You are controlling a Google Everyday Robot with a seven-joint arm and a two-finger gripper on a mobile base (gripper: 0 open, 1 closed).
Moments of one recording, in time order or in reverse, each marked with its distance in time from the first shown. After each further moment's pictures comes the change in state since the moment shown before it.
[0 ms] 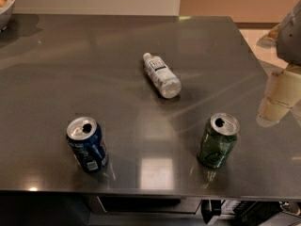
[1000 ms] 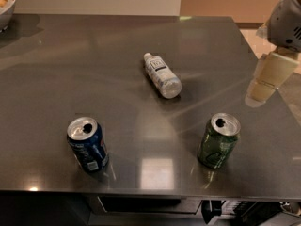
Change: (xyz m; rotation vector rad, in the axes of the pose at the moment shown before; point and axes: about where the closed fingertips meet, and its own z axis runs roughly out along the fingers) arm -0.005 -0.035 0.004 0.016 0.019 0.097
